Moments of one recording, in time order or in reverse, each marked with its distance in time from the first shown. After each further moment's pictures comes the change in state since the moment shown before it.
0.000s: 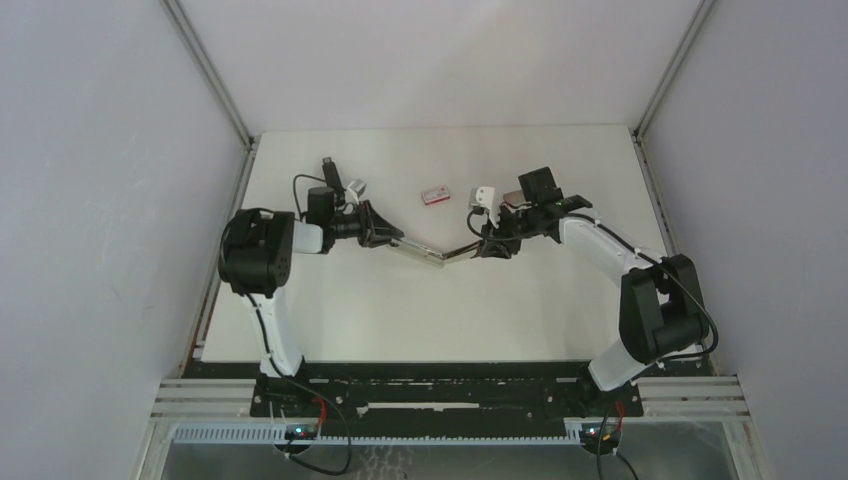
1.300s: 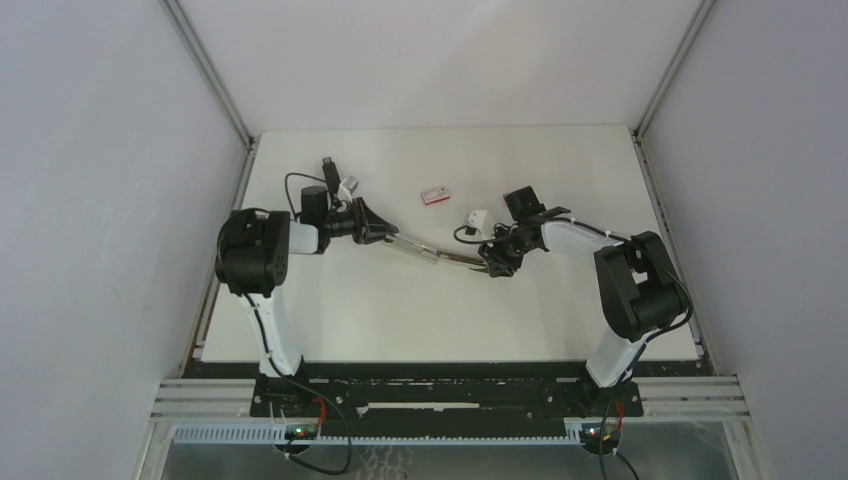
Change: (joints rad) left arm 0.029 0.000 -0.006 0.049 -0.013 0.014; right arm 0.030 0.148 -0.081 0.040 0.228 0.026
